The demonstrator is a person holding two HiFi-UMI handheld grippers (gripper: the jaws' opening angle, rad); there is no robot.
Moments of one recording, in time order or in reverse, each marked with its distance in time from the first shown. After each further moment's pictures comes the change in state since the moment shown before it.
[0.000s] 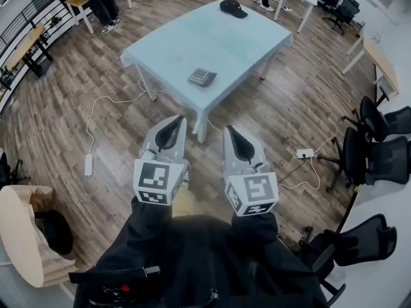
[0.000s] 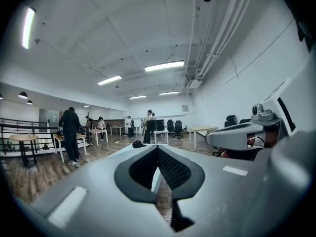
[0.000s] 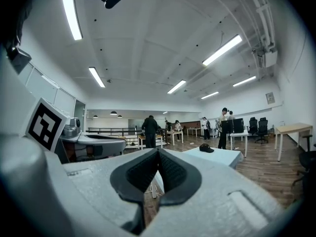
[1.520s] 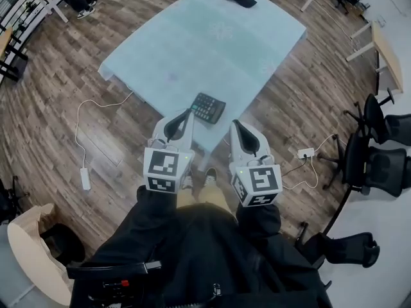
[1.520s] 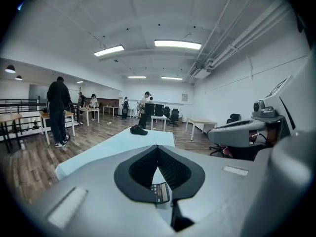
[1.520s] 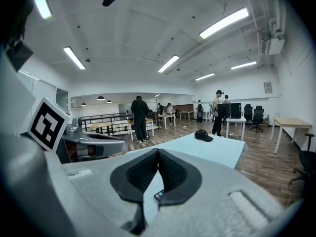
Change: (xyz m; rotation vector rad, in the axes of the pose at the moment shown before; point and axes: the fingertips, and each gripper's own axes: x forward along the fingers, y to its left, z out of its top) left arm 0.291 0.168 -0.062 -0.113 0.188 -0.114; right arm 0.301 -0.122 -0.040 0.039 0.218 -0.092
